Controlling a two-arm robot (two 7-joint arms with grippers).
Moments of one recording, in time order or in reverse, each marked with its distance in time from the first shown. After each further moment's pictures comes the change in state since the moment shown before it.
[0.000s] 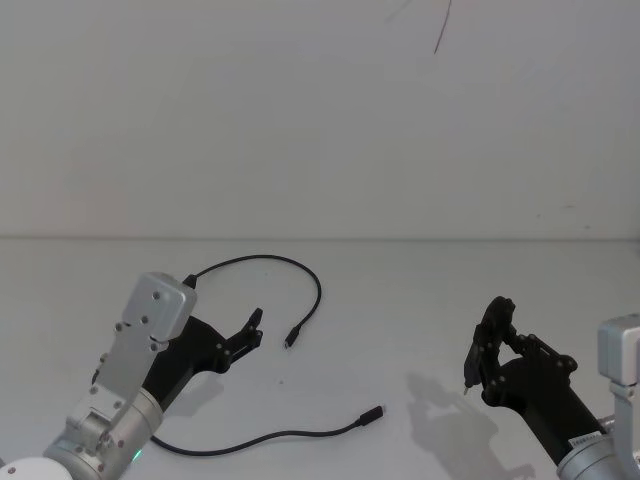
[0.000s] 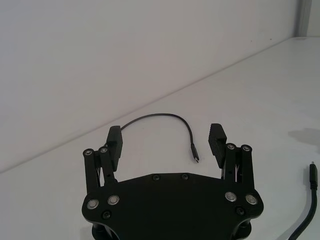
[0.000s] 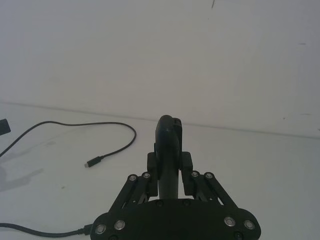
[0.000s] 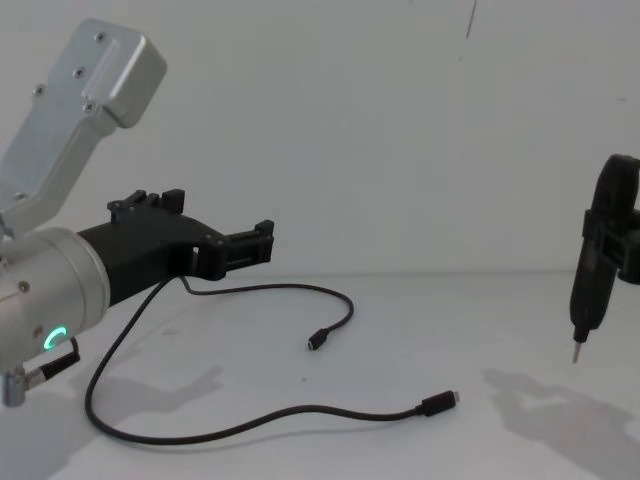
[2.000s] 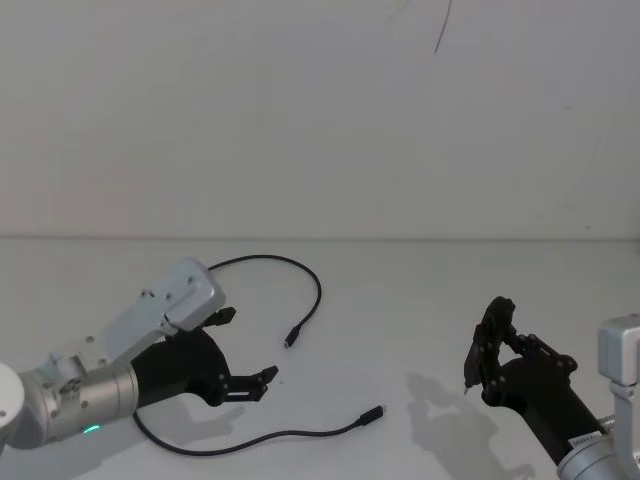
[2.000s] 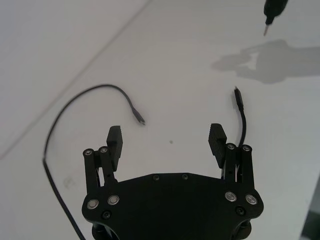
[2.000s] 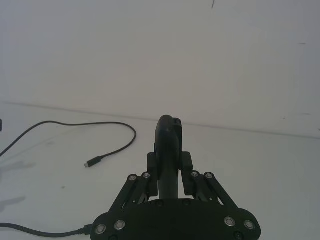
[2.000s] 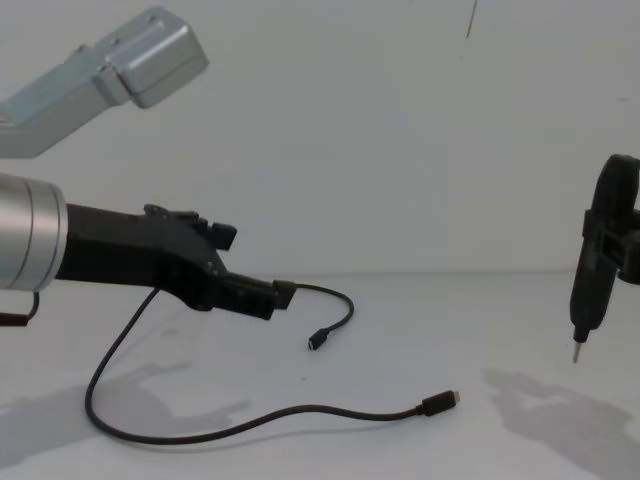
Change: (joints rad) left arm -0.182 0.201 0.069 -0.041 -0.043 0.273 -0.472; right arm 0.000 0.000 0.000 0.000 0.000 0.000 0.000
